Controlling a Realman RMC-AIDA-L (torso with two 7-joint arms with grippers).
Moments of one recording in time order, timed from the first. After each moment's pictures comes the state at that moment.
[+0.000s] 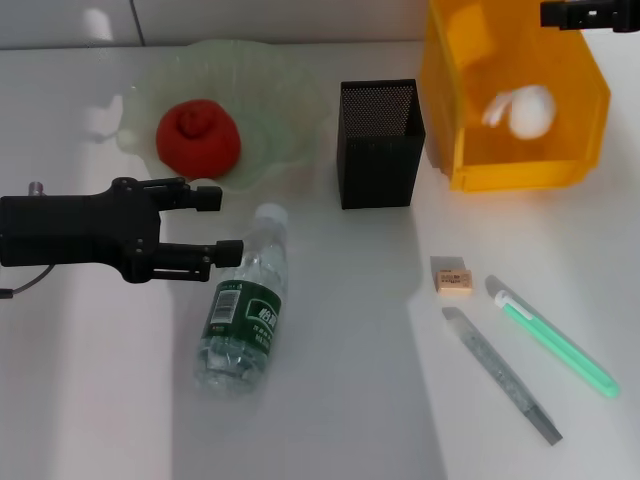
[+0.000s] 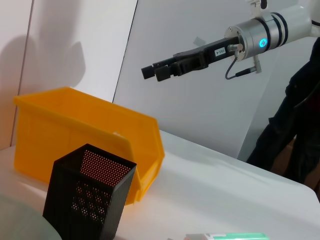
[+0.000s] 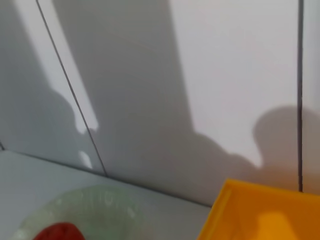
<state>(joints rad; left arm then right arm) -0.49 -2.01 0.77 0.74 1.96 1.74 -1.48 0.56 2.03 -0.77 -1.28 -2.17 -1.37 2.22</state>
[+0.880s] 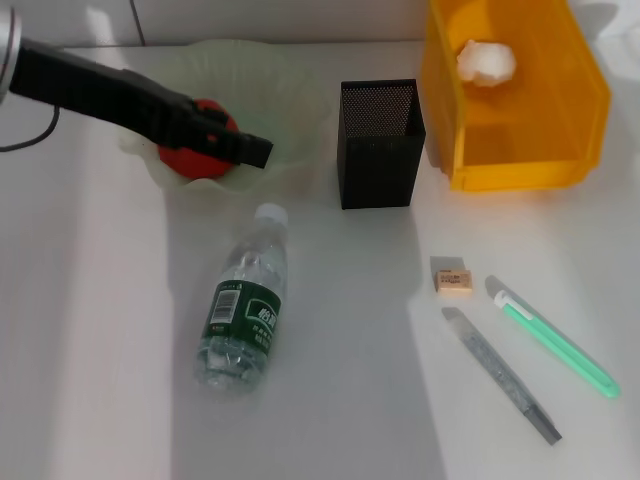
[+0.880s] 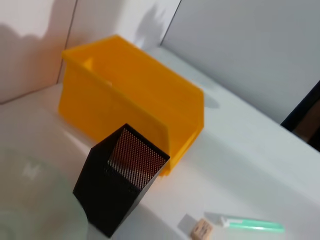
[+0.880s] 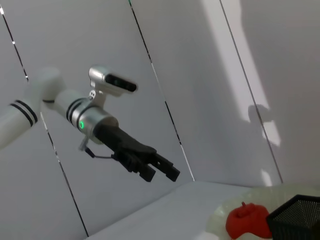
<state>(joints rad) -0.67 -2.02 0.90 1.34 2.16 1.84 -2.39 0.22 1.95 -0.55 -0.72 -1.77 -2.00 1.40</state>
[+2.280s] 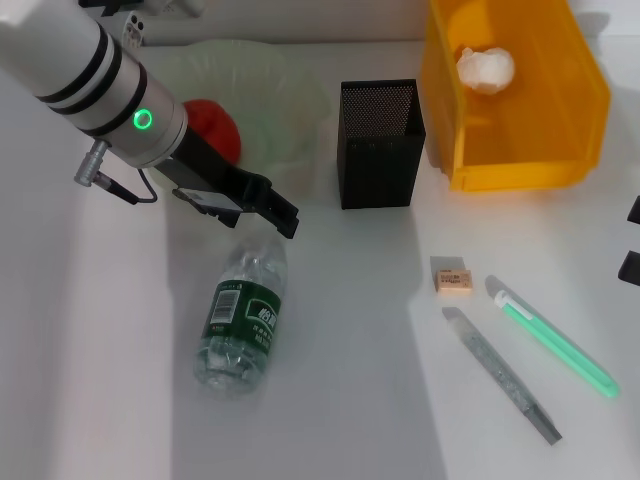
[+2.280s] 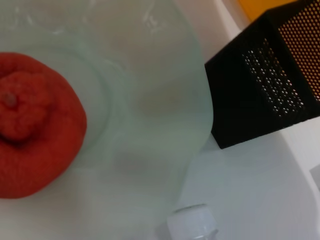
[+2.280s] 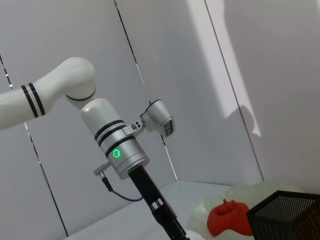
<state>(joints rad) -0.92 -2.08 1.14 0.87 2.58 1.49 -2.81 0.24 1.96 -0.52 -0.65 -1.81 -1.94 1.31</state>
